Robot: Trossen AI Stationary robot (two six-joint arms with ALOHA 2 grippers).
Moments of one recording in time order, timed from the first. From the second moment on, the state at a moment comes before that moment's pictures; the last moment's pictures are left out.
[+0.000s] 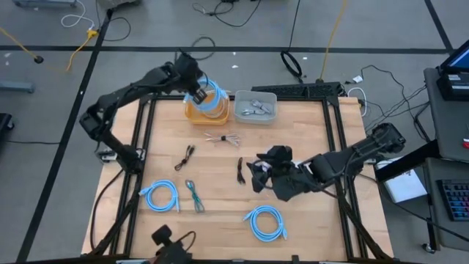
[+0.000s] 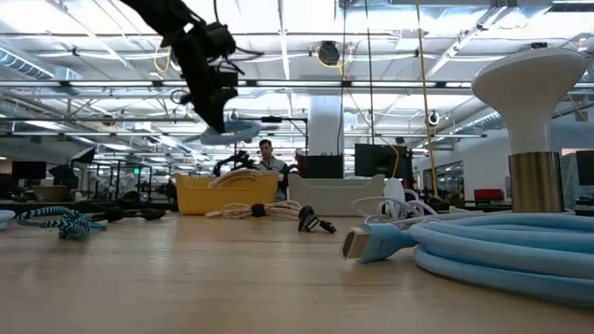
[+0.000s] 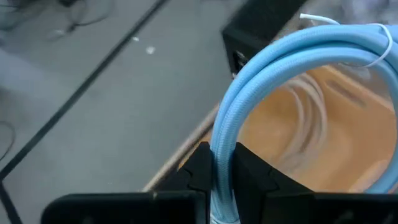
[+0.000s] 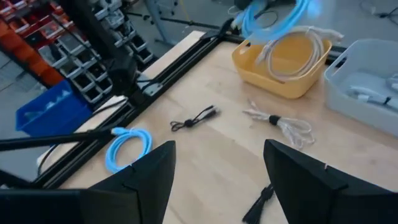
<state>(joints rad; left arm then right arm) 0.78 1.58 1.36 -0.68 -0.15 0.18 0.44 1.53 1.48 -0.68 0.86 1.03</state>
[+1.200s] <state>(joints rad) 0.80 1.75 1.24 -0.50 -0.21 0.20 0.34 1.53 1.48 -0.68 0.81 0.96</state>
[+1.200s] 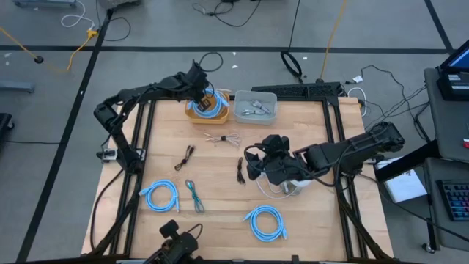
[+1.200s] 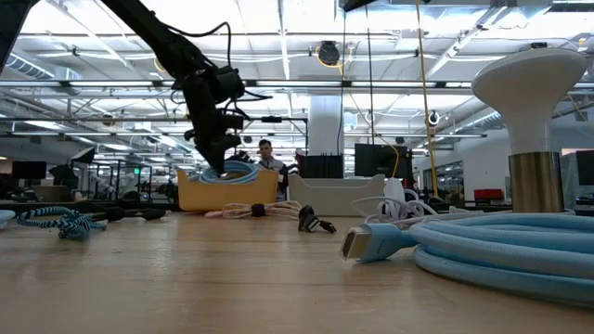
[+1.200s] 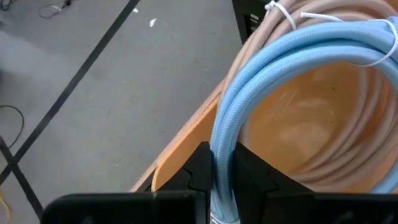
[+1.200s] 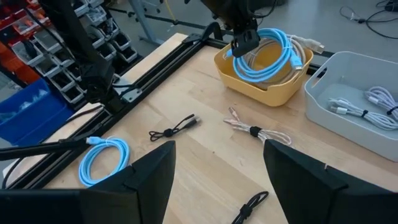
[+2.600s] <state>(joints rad) 0.46 1.24 1.24 -1.06 0.13 0.07 0.33 1.53 1.48 -0.64 0.73 0.86</state>
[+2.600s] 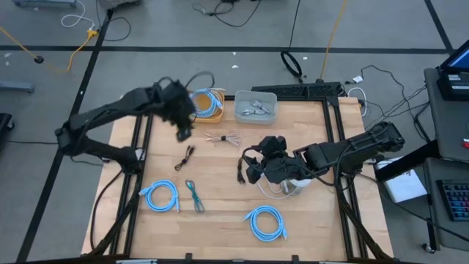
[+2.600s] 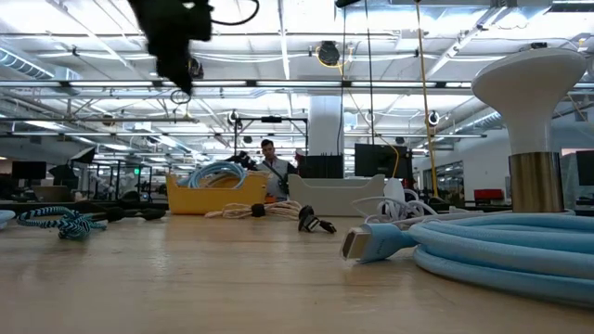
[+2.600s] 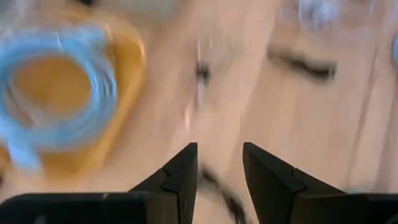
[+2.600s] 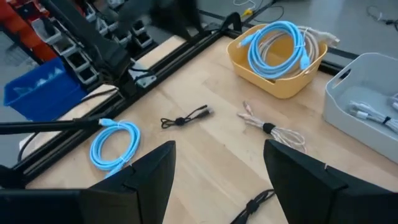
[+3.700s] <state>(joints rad) 0.14 1.20 0.54 -0.63 -0.01 -0.75 0.31 1.53 1.48 -0.62 0.73 0.85</state>
